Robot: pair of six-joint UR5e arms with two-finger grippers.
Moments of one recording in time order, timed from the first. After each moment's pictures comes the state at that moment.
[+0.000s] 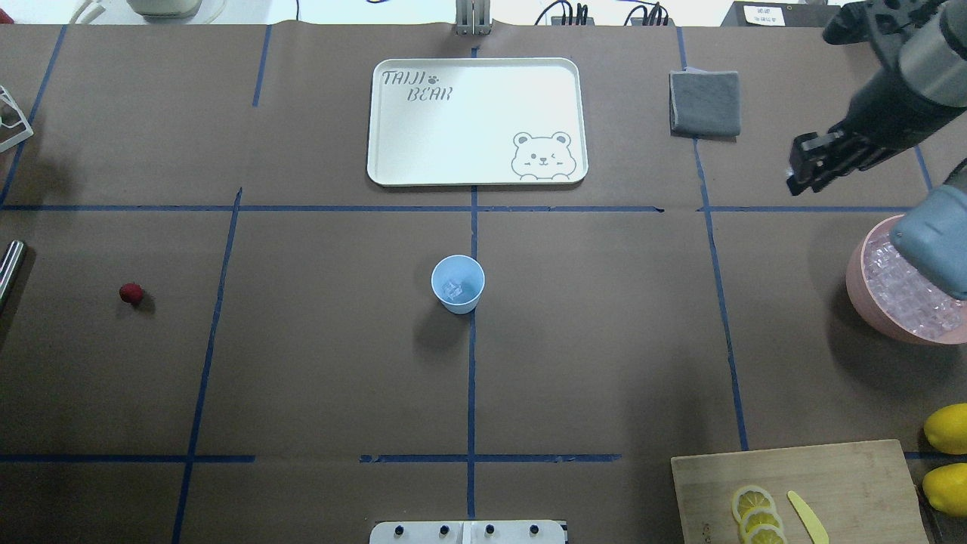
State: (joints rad) left arm -1.65 -1.55 -1.87 -1.35 -2.33 0.14; right arm 1.04 -1.18 2.07 -1.97 2.27 0.55
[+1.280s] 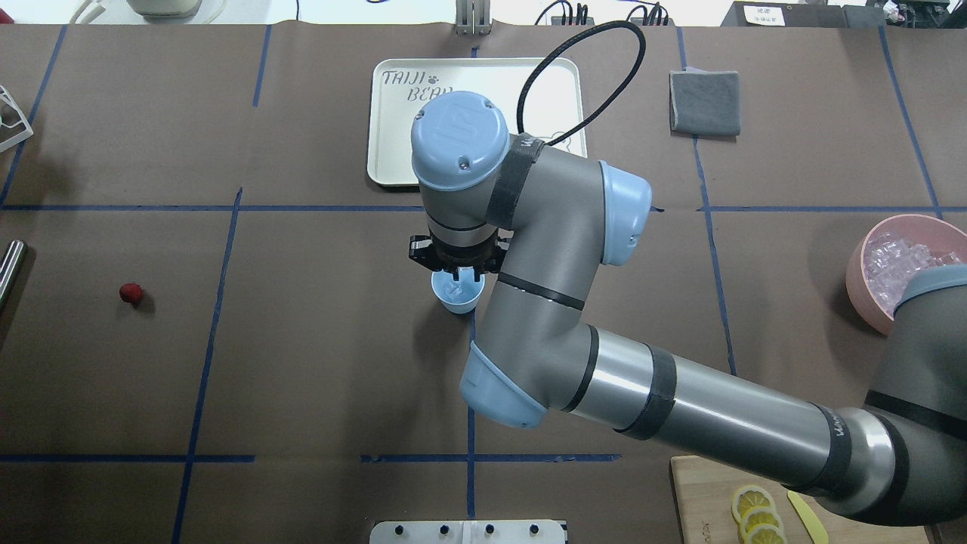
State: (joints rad) left arm -1.65 -1.55 -1.86 -1.35 -2.33 0.14; right arm 0.51 -0.65 1.57 -1.78 1.89 1.24
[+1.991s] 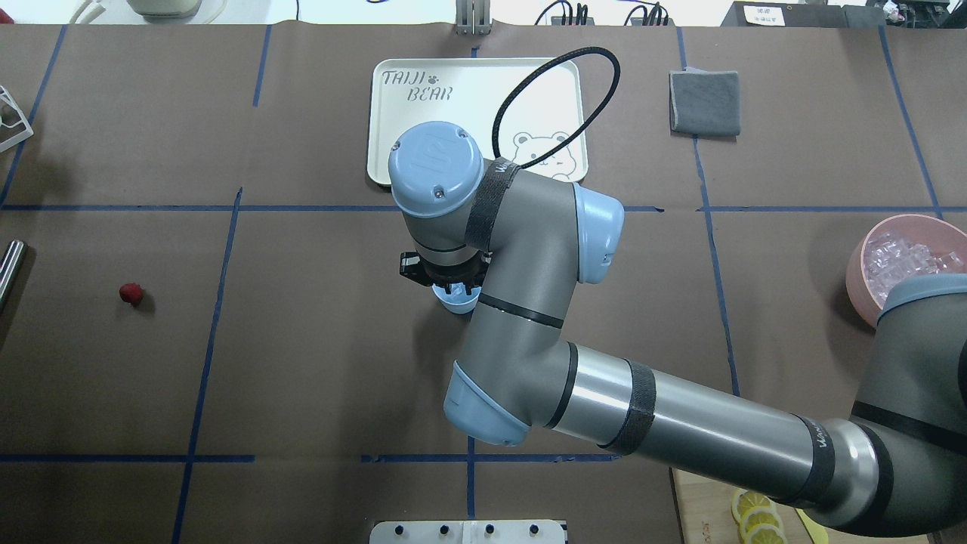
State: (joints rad) left arm -1.65 -1.55 -1.86 -1.35 -2.33 0.14; right arm 0.48 -0.64 1.54 -1.78 1.87 1.25
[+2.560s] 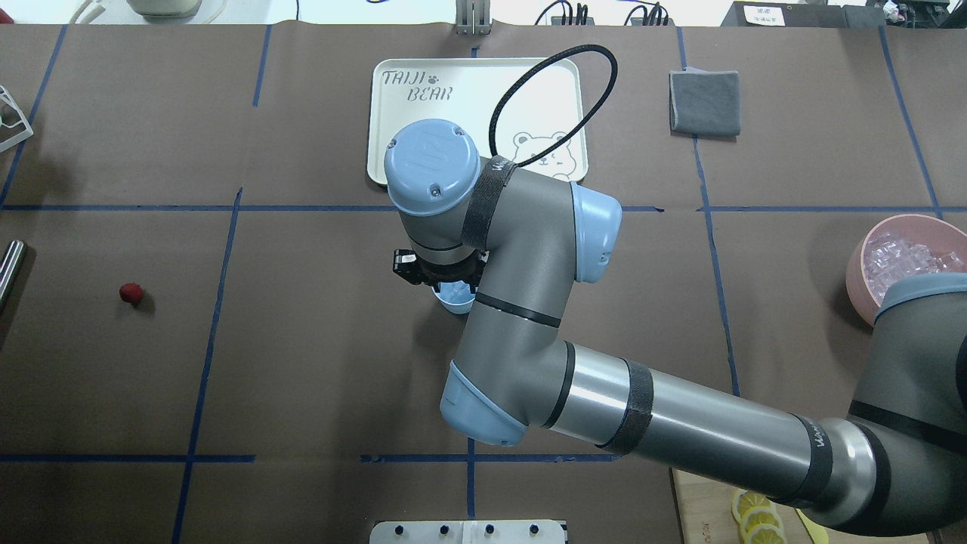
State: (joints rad) left arm -1.64 -1.56 -1.86 -1.35 -2.33 0.14; right arm 0.48 -0.63 1.54 -1.77 1.87 1.25
